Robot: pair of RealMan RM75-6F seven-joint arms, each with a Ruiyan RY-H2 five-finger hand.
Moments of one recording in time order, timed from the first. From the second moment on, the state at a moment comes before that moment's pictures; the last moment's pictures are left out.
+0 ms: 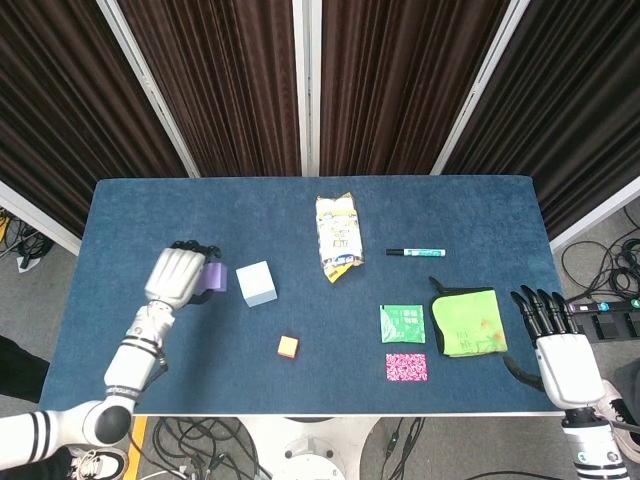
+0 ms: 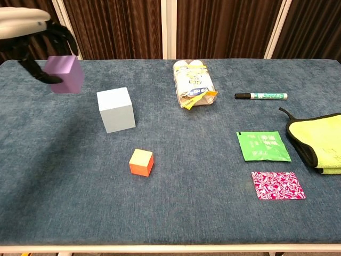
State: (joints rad) left arm -0.66 -1.35 -0.27 -1.84 0.86 1.10 0.70; right arm 0.08 -1.10 0.03 -1.79 -1.61 1.51 -0.18
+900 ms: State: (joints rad) left arm -0.92 -1.60 -0.35 -1.80 0.43 1.35 0.94; right arm 0.08 -1.09 0.05 -1.80 -1.59 1.50 -0.16
